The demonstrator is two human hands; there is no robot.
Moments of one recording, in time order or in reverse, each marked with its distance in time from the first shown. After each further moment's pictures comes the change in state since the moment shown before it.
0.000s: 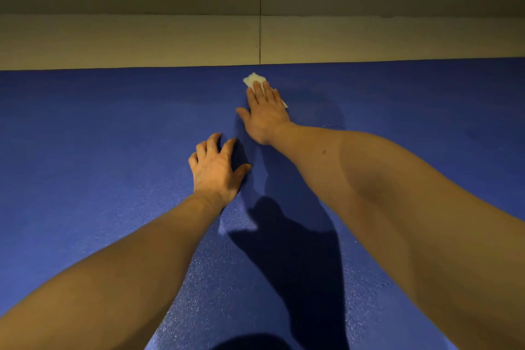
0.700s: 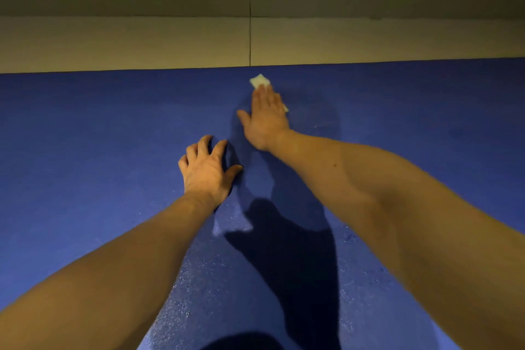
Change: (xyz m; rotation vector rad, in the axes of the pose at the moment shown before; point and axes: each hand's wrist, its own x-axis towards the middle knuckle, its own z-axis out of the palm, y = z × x) left_hand 0.002 0.003 0.001 0.019 -0.031 -0.020; right_hand -0.017 0.017 0.003 0.077 0.077 0.103
